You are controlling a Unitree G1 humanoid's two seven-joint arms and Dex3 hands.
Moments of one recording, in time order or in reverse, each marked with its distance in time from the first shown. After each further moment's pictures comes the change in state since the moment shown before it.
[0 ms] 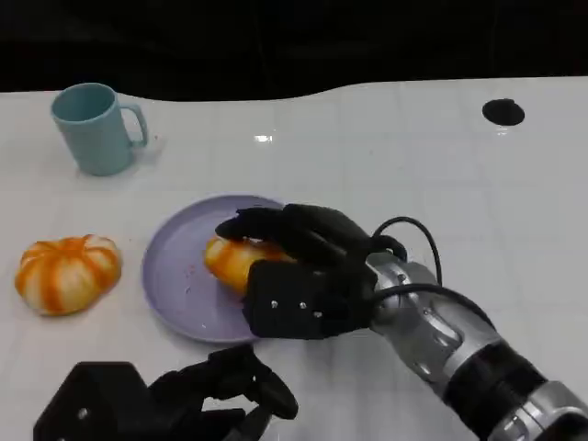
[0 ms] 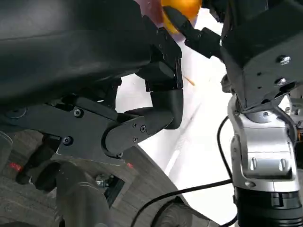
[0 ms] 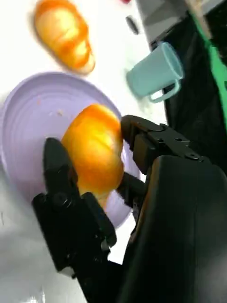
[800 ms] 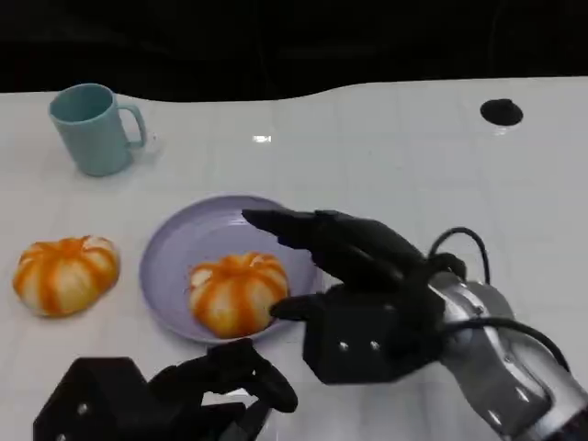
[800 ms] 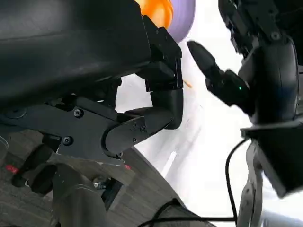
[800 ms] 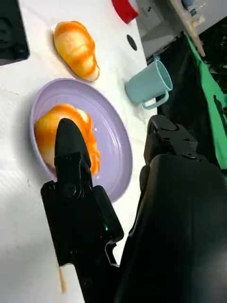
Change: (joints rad) left arm -0.012 -0.007 0.004 0.004 -0.001 0.001 0.002; right arm 0.290 -0.194 -0.043 -0.599 0.044 0.089 0.157
